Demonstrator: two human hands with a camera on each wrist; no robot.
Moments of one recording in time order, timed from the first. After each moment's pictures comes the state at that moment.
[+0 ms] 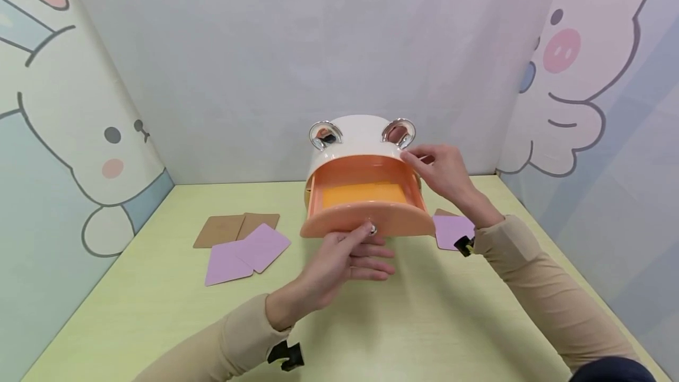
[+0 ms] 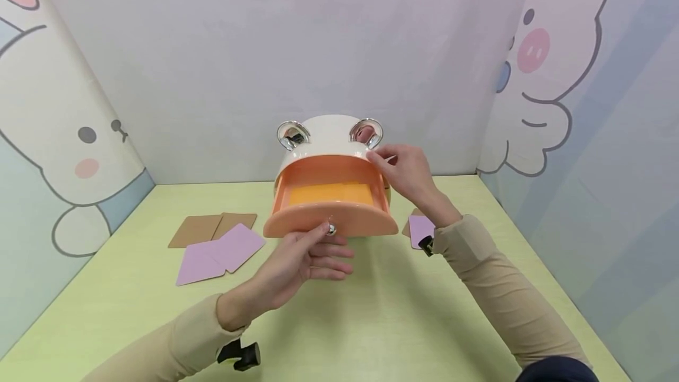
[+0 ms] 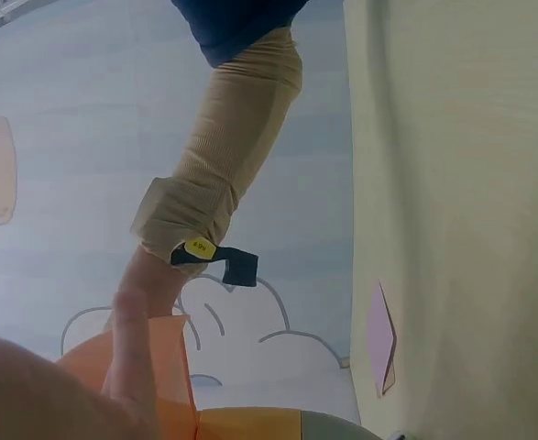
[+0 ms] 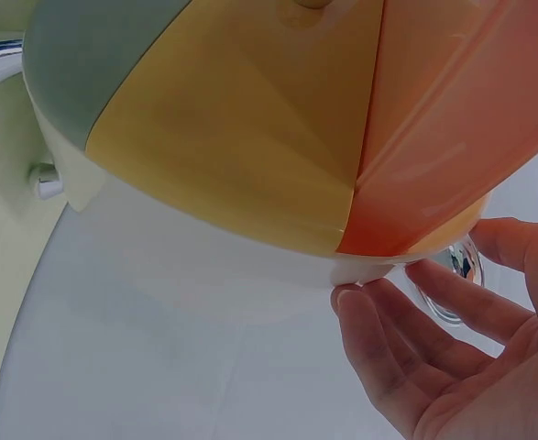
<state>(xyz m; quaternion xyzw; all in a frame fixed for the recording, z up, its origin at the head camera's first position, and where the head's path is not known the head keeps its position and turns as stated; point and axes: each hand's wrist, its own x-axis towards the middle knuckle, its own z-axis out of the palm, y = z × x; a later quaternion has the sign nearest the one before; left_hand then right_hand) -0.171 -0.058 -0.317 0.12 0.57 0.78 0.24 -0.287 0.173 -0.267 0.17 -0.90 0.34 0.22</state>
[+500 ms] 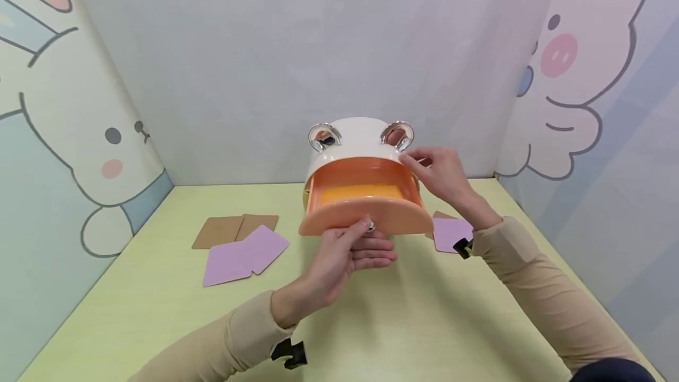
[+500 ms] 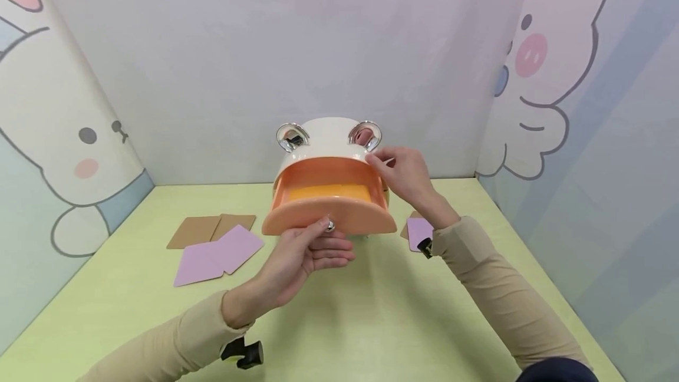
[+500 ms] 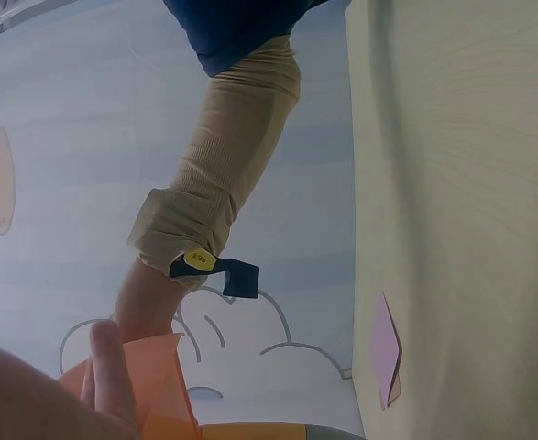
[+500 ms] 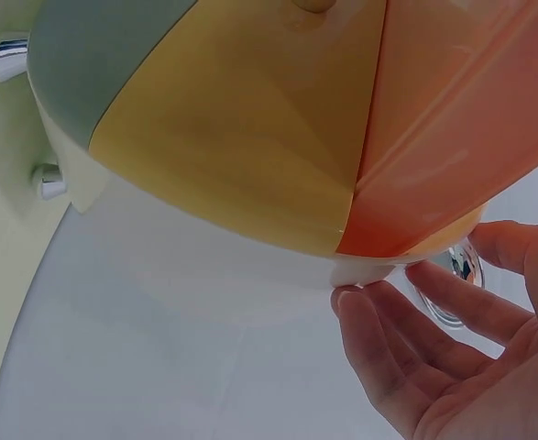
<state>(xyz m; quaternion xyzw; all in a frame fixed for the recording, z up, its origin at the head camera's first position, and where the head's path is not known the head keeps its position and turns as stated) -0.171 -0.048 -0.310 0.12 0.53 0.82 0.19 -0.285 0.174 -0.266 0.17 -0.90 0.34 0.21</state>
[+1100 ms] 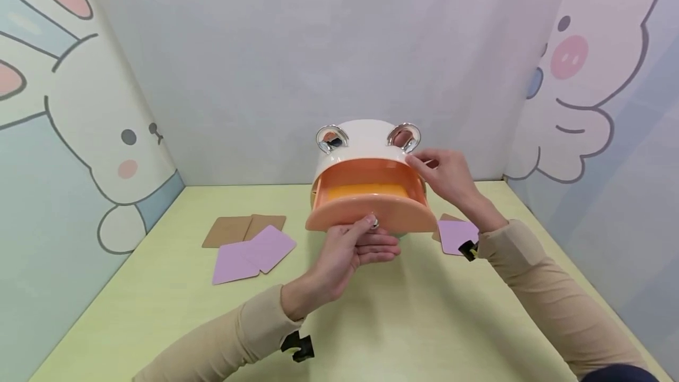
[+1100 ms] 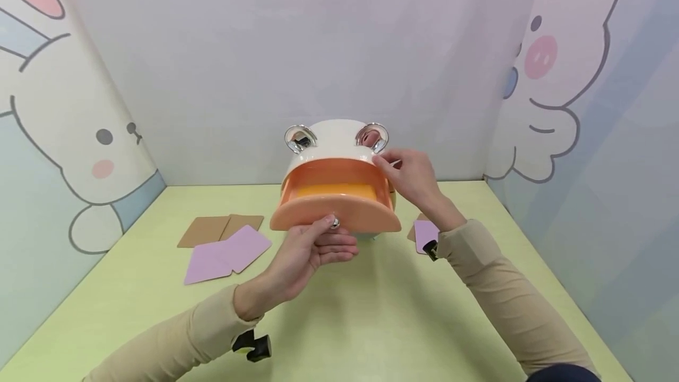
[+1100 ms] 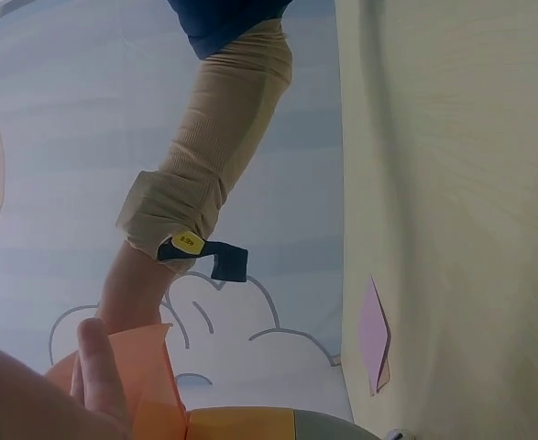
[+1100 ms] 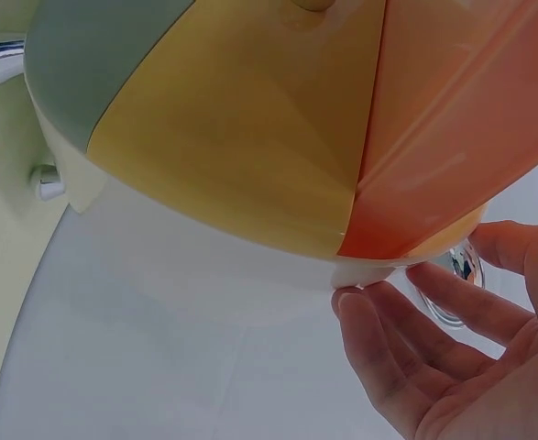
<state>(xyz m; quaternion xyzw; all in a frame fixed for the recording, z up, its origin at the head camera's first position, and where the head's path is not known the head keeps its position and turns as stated) -0.178 -0.047 -0.314 0.13 0.54 0.82 0.16 -0.285 0.173 -0.268 0.17 -0.90 0.34 0.22</state>
